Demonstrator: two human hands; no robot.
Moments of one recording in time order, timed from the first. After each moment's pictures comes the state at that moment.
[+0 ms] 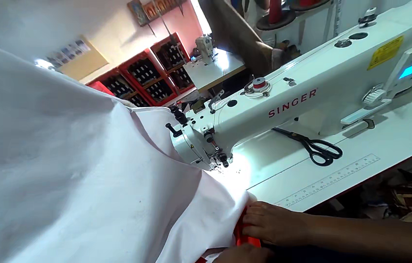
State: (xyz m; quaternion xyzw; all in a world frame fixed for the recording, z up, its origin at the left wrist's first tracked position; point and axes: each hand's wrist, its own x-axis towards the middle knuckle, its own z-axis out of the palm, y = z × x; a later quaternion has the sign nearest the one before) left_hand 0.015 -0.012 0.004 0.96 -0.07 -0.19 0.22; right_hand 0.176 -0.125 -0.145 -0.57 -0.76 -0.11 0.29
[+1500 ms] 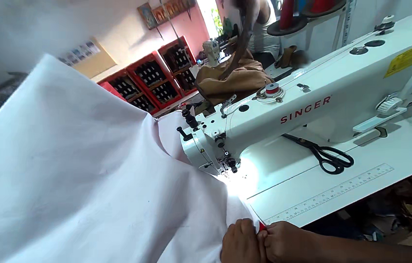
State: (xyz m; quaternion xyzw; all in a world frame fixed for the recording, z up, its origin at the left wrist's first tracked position) left_hand 0.038 -0.015 -0.084 0.98 0.12 0.16 0.06; right_hand 0.159 -0.123 -0.163 -0.56 -0.75 -0.17 0.31
